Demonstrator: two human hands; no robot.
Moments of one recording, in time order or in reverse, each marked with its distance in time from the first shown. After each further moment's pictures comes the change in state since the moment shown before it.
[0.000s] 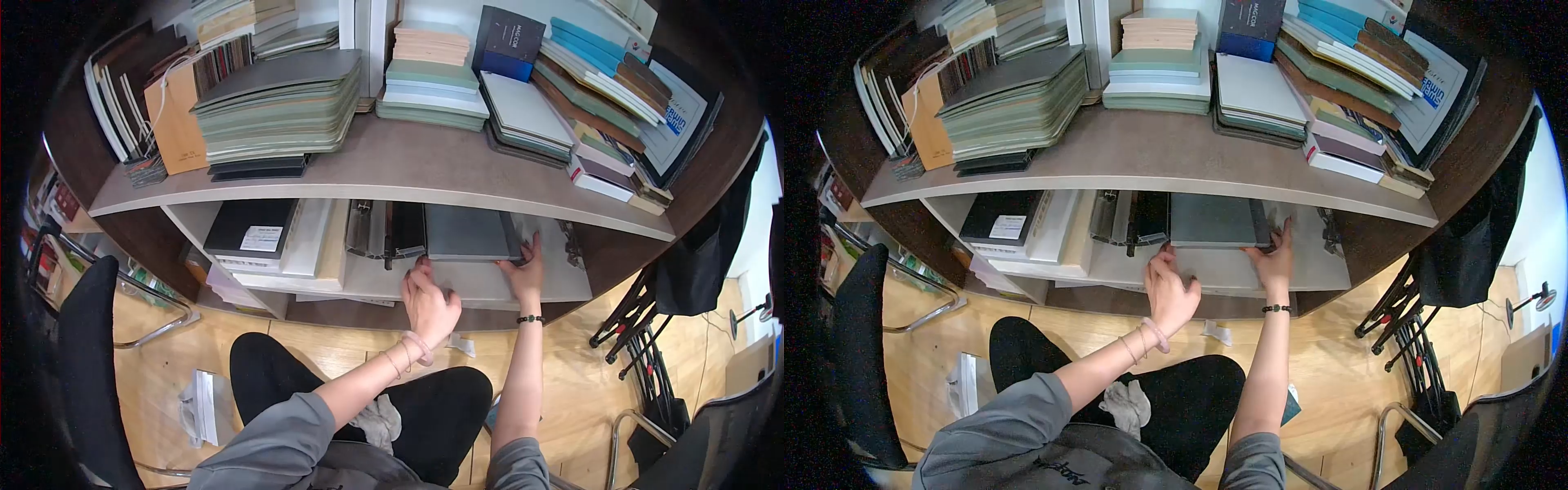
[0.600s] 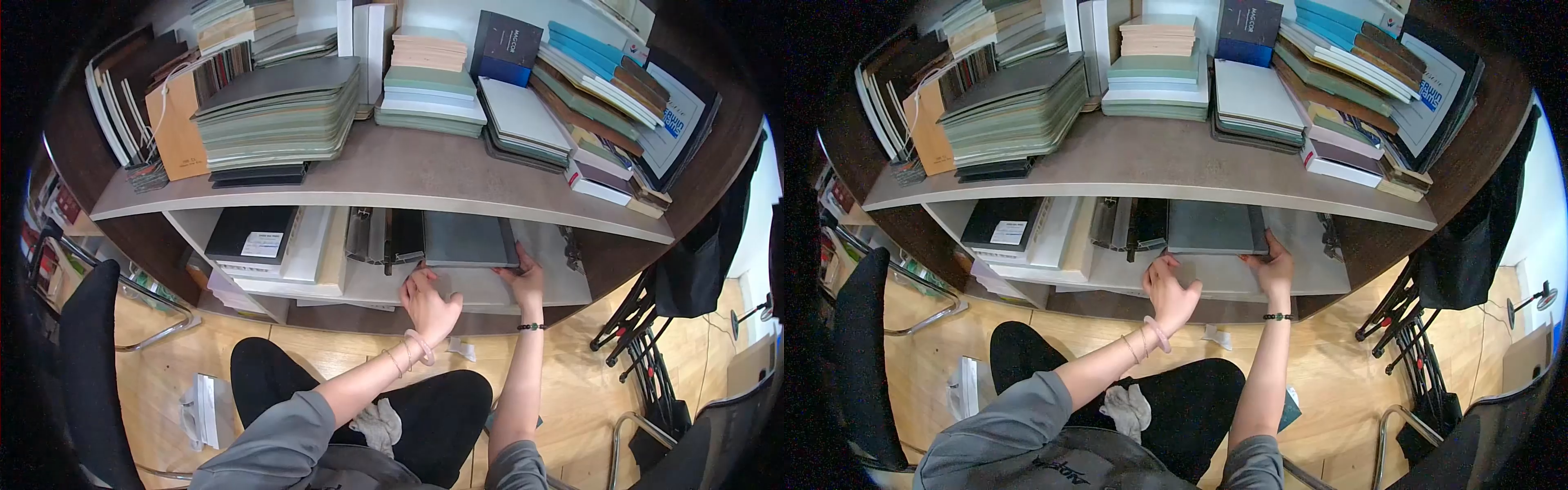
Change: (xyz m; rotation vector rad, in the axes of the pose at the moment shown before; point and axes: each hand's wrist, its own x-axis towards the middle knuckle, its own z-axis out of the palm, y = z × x) left_hand 0.003 -0.001 0.008 -0.073 0.074 -0.030; right_hand 0.003 0.021 -0.002 0.298 -0.156 0.061
